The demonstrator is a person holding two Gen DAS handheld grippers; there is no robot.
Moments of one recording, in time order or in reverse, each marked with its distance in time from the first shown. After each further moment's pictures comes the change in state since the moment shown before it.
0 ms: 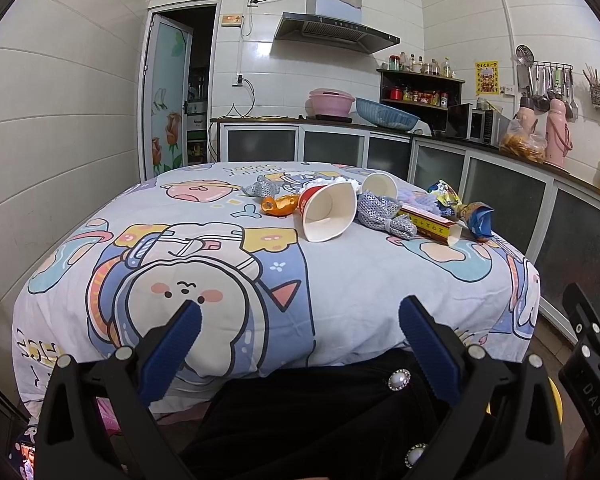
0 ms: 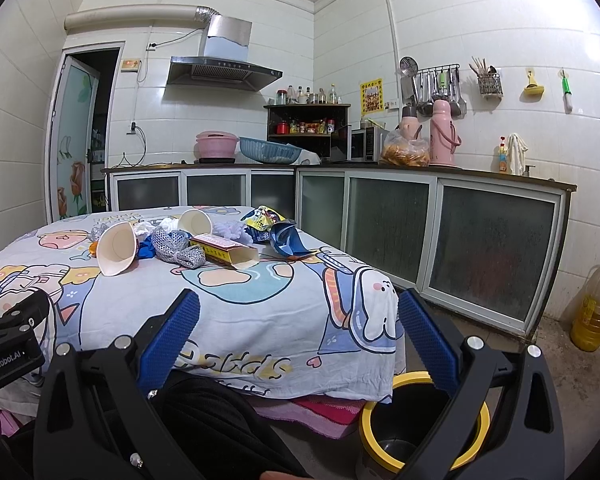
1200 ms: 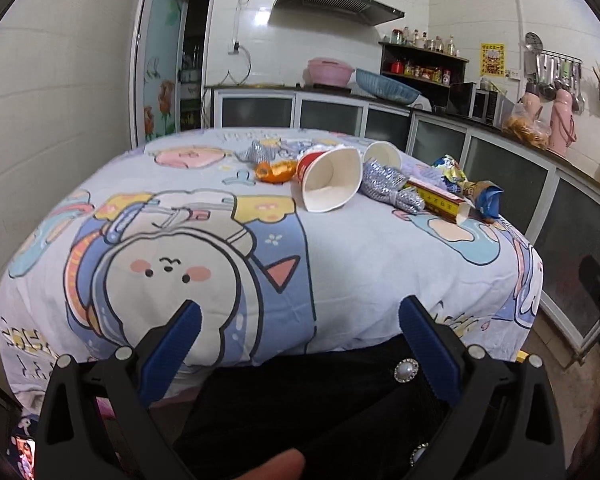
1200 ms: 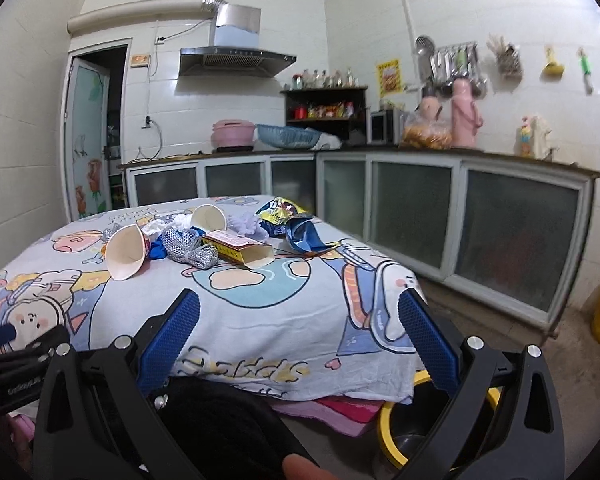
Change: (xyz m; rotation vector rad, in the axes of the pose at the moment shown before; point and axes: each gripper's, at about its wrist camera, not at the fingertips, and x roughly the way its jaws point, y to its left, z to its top) left arm 0.038 0.009 0.000 -0.033 0.141 -0.041; right arm 0.035 -0.015 0.022 0.033 0.088 0.112
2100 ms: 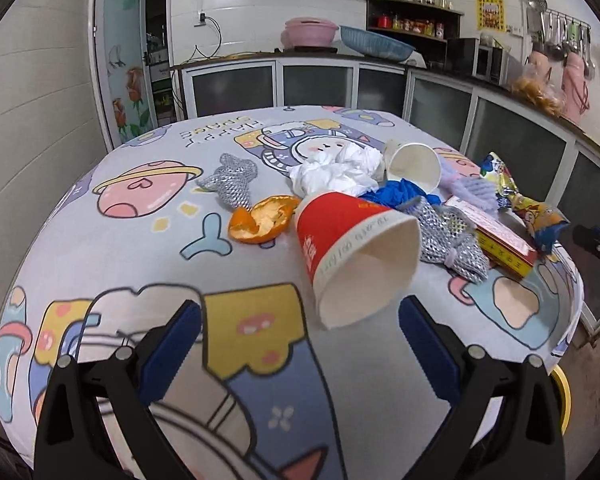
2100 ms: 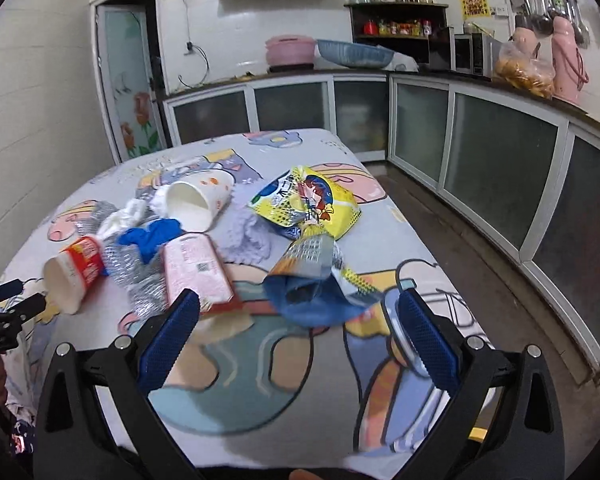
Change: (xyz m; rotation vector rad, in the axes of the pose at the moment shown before) left arm 0.139 -0.001 0.119 0.118 0.164 -0.001; right arm 0.231 -0.039 0.086 -0.067 0.344 0.265
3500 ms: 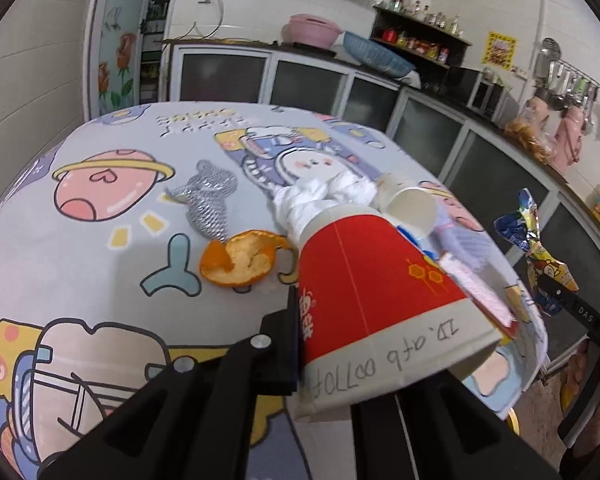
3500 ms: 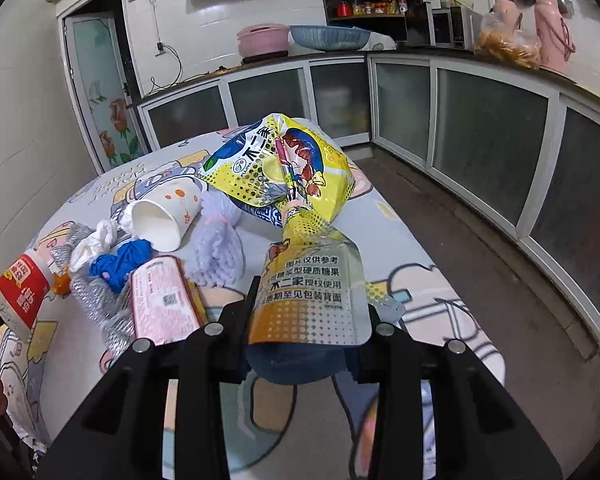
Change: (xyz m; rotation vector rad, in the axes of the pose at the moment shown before) left arm 0.030 0.017 0.037 -0.149 0.003 -0.183; right arm 0.023 -0.017 0.015 0.093 0.036 -0.032
